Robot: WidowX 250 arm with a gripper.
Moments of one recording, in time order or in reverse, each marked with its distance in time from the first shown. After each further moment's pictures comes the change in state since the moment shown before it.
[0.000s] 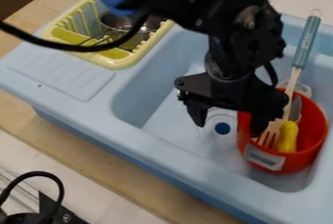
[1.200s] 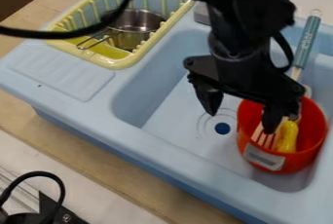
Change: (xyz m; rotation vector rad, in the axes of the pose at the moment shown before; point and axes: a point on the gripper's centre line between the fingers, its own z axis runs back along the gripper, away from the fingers) arm 0.004 -0.012 0.027 -0.082 0.005 -0.181
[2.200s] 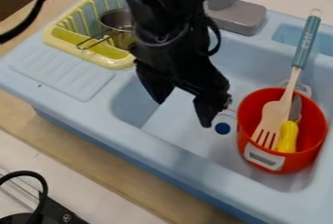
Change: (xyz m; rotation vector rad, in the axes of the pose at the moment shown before) arm -0.012 0.050 0.020 -0.014 0.020 -0.146
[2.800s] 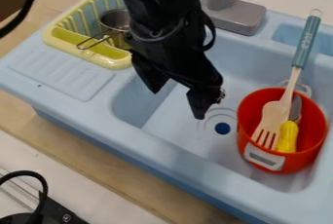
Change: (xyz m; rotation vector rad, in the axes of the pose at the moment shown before) arm 0.003 0.012 0.004 0.056 -0.040 -0.044
